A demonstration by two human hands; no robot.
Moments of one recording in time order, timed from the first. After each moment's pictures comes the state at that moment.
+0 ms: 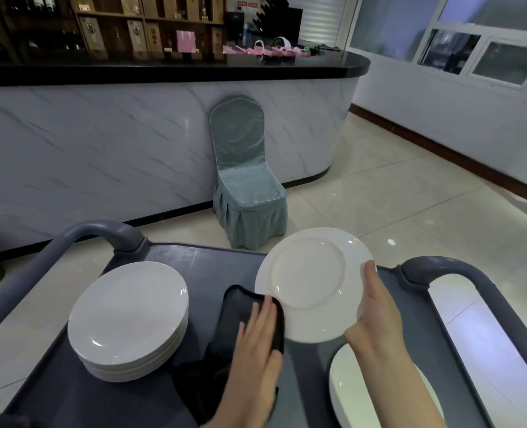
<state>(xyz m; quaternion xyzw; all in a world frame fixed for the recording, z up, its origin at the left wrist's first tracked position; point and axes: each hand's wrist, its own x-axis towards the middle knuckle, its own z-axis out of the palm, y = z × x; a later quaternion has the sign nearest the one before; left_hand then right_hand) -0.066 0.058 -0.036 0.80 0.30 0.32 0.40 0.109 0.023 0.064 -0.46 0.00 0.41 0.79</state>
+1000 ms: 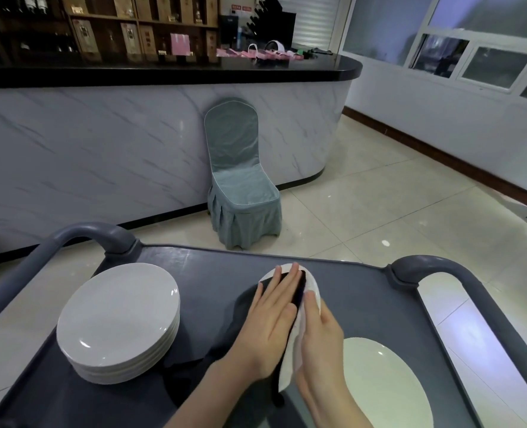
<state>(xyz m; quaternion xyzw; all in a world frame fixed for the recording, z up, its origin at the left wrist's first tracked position) -0.027 0.087 0.009 0.86 0.21 0.27 0.38 0.039 0.017 0.050 -0.63 -0.09 0.34 0.69</state>
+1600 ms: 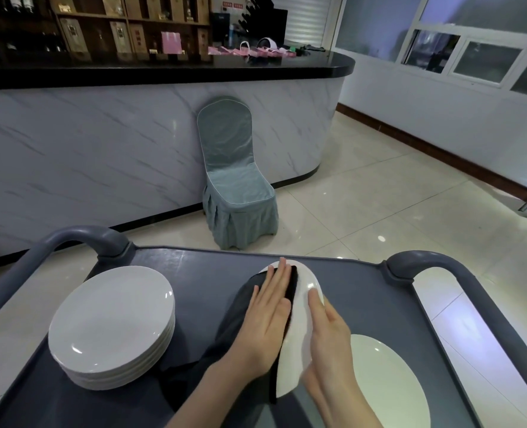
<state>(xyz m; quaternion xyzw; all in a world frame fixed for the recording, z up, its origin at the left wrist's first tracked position) -0.021 0.087 0.007 0.82 0.25 0.24 0.45 0.051 0.006 0.059 -0.59 -0.08 0.38 0.71</state>
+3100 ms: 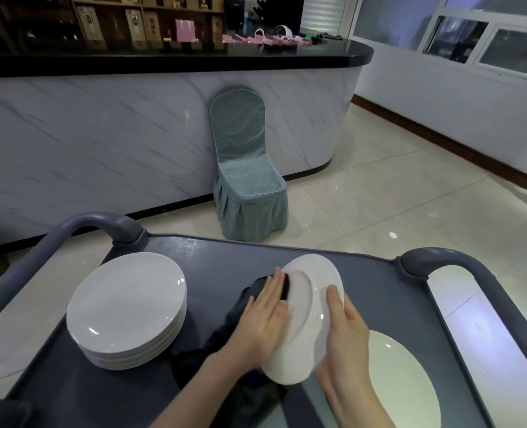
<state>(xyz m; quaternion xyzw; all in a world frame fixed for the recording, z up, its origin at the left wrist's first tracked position) -0.035 0.095 -0.018 0.81 0.30 0.15 0.48 0.056 0.001 0.040 -0.61 -0.06 0.32 0.72</state>
